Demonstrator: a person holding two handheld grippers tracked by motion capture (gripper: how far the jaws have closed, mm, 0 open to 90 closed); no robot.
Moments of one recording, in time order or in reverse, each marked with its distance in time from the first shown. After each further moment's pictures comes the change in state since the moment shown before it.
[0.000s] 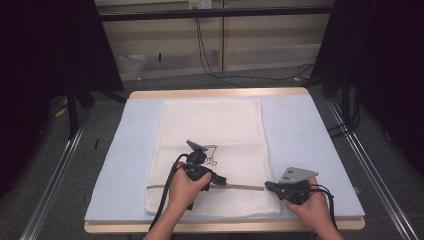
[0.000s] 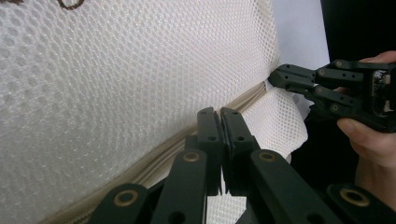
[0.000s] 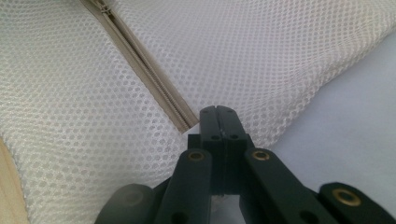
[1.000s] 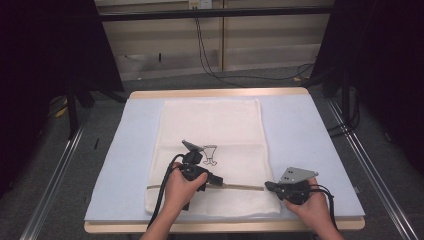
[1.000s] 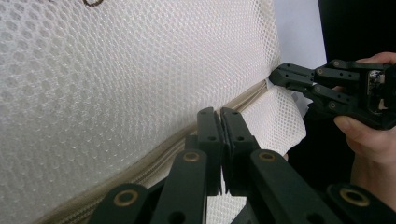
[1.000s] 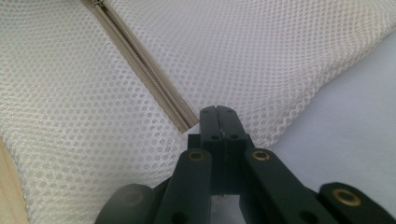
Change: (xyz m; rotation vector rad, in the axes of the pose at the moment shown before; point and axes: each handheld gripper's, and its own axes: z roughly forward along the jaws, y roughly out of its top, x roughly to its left) left arm 0.006 -0.002 -0.007 0.002 0.000 -0.004; right arm 0.000 0.000 0.000 -0.002 0.000 0.000
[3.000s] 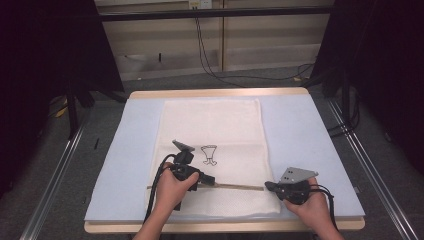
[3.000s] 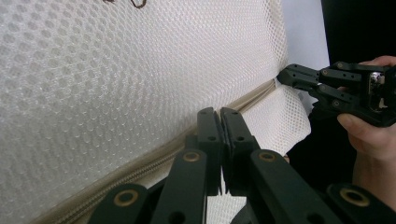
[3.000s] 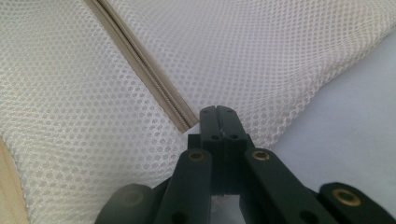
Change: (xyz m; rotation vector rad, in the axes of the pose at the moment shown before) left arm 0.012 -0.004 -0.019 -0.024 0.018 -0.026; right arm 0.000 0.000 0.000 0.001 -0.002 0.001
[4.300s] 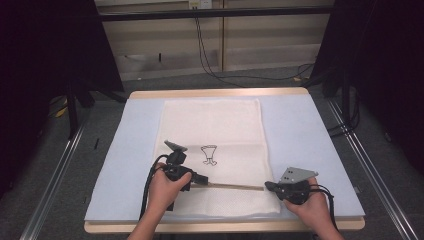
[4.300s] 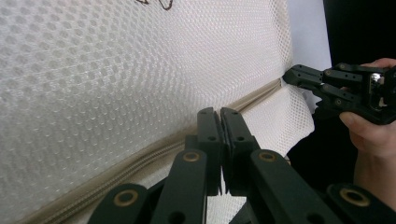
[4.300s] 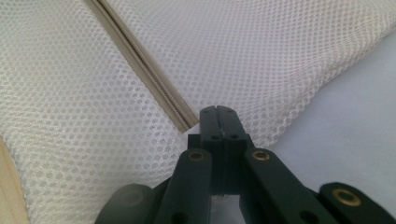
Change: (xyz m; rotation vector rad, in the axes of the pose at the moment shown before) left arm 0.011 -0.004 -0.016 -0.017 0.000 -0.011; right arm 0.000 0.000 0.000 0.000 0.002 0.002
